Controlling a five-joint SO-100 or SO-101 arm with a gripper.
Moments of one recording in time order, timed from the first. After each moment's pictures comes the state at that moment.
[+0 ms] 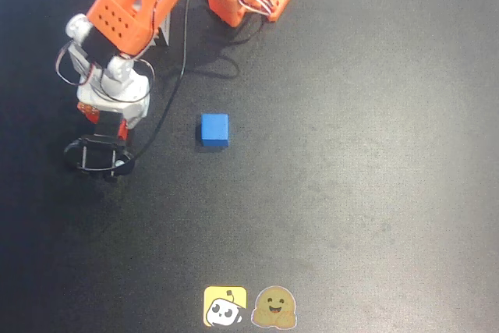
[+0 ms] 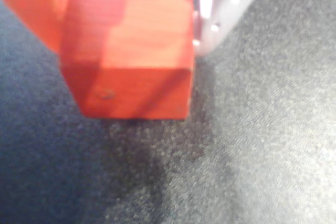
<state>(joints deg) 38.7 90.4 121.5 50.1 53.2</state>
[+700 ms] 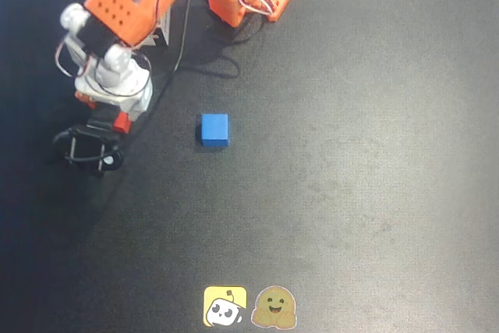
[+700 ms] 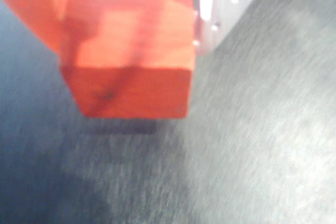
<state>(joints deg) 37.4 95.4 116.0 63.1 62.5</state>
